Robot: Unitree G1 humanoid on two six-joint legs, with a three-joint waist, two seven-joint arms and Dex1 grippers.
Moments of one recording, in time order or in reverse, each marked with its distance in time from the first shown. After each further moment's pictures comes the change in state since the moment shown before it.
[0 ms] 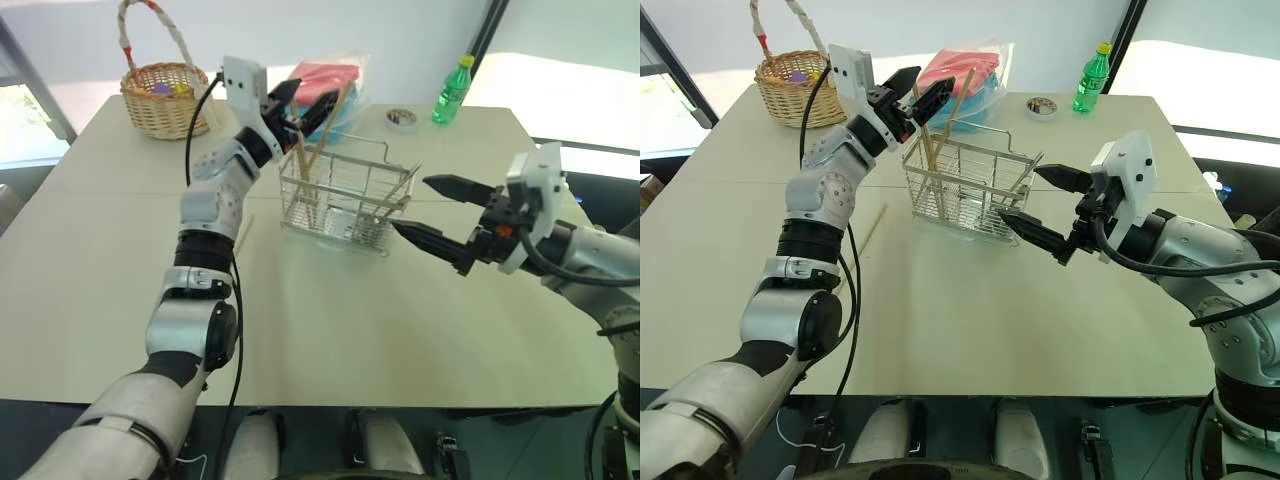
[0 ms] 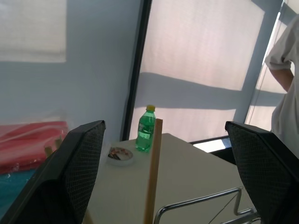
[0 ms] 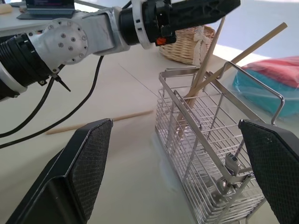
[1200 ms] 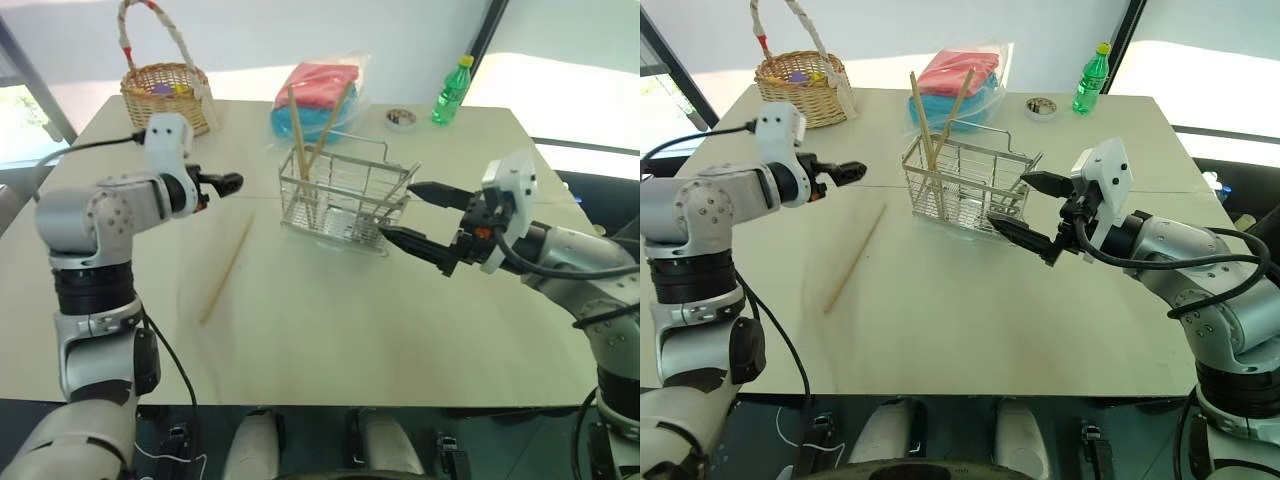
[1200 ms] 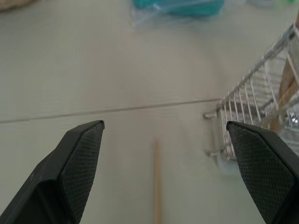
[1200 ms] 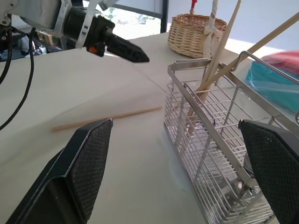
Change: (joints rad) left arm 0.216 0.338 0.037 -0.565 -0.110 1.154 0.408; right arm -0.027 0.043 0.074 0.052 -0.062 -0.021 0.027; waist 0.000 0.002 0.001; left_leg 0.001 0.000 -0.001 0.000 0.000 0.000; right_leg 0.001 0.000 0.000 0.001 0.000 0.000
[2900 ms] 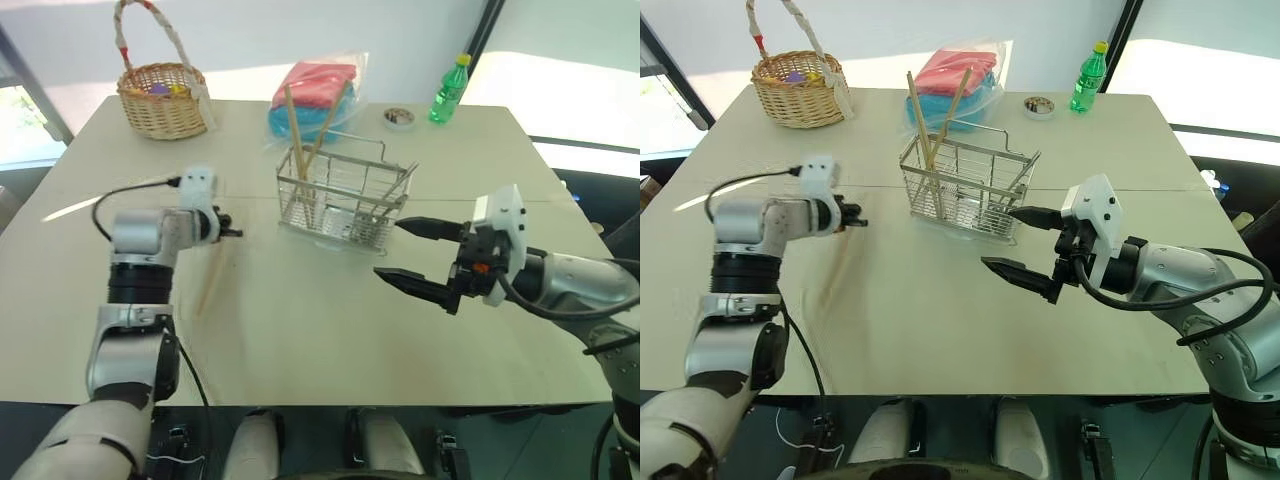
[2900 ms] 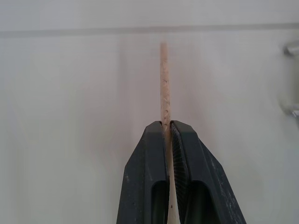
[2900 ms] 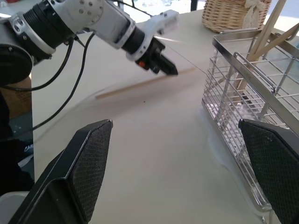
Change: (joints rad) left arm -0.011 -0.051 -0.062 0.332 0.258 -0.324 0.020; right arm 0.119 -0.062 -0.007 -0.092 0.052 0.013 0.096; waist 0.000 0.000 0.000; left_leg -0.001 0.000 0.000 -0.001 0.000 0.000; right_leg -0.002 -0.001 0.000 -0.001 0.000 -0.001
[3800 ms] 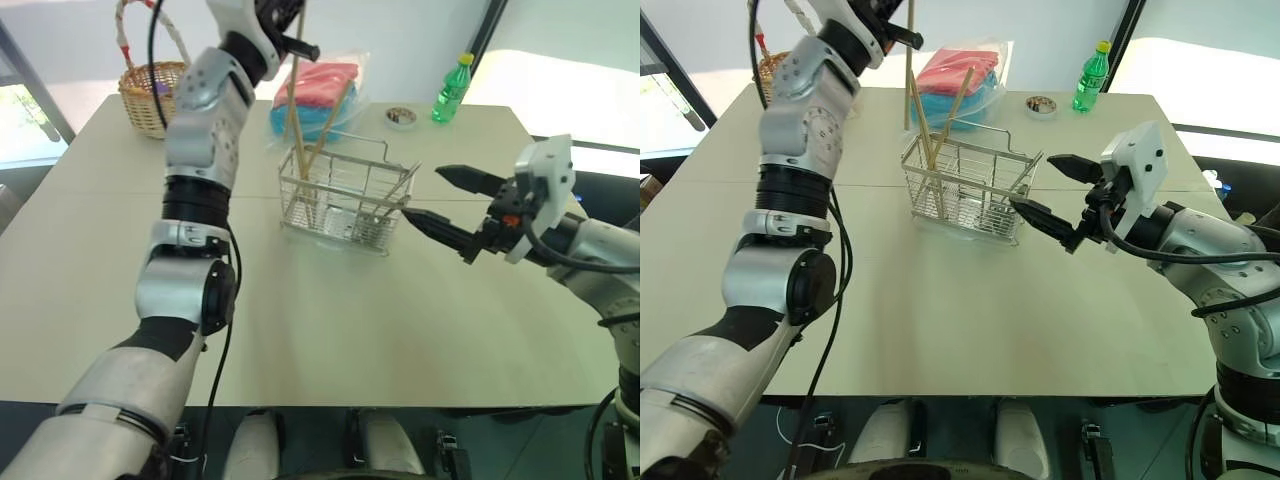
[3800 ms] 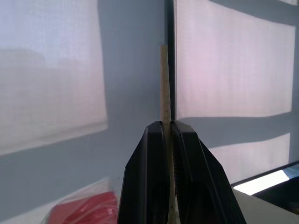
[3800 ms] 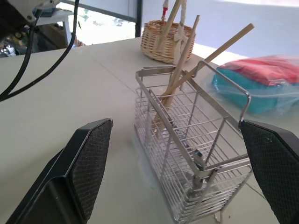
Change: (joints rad) left arm -0.446 -0.286 0.013 0.322 -0.033 -0.957 -0.248; right arm -0.100 0.016 -0.095 0.082 -0.045 -0.013 -0.131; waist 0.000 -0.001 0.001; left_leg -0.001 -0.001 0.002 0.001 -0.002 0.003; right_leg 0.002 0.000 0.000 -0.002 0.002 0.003
